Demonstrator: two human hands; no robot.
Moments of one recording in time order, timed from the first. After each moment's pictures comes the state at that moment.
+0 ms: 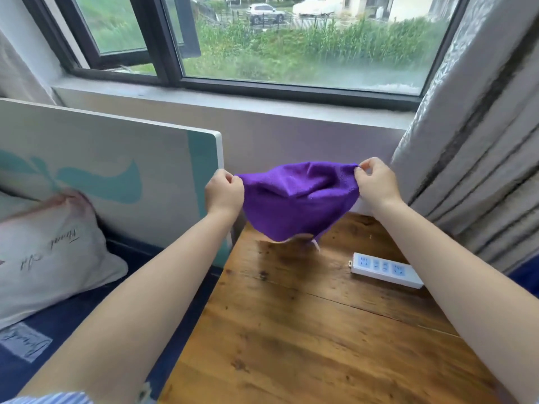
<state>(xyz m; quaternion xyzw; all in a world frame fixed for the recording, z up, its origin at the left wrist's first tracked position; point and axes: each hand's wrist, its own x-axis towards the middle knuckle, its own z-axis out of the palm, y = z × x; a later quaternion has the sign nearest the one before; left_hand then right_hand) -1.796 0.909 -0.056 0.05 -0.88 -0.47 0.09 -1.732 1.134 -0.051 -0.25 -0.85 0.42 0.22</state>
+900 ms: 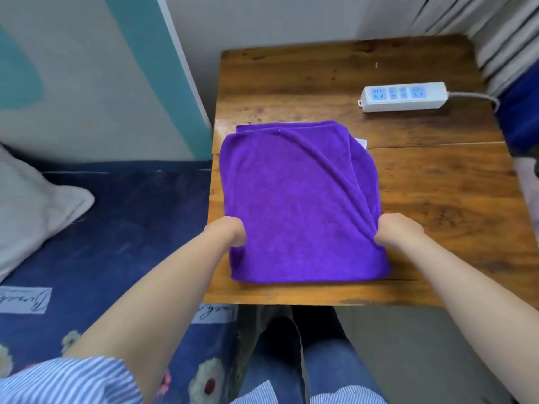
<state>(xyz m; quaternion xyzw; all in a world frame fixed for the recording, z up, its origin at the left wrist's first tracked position) -1.719 0.794 -0.314 -0.22 -0.83 0.21 -0.47 -1.545 1.021 -0.313 -0.39 -0.84 0.08 -0.36</state>
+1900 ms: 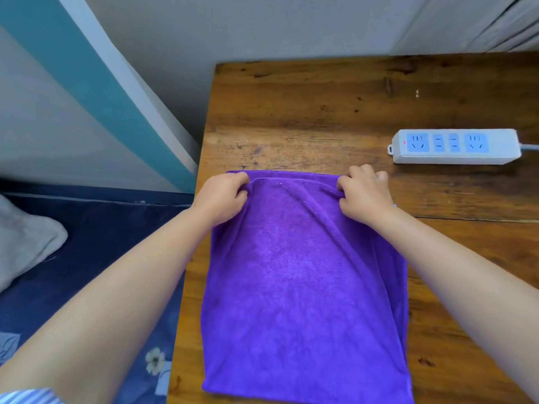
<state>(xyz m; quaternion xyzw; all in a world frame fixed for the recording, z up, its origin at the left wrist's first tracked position) -1.871 0.897 -0.331 -0.32 -0.92 -0.07 -0.21 -1.746 1.104 -0.348 -0.21 -0.96 0.09 -0.17</state>
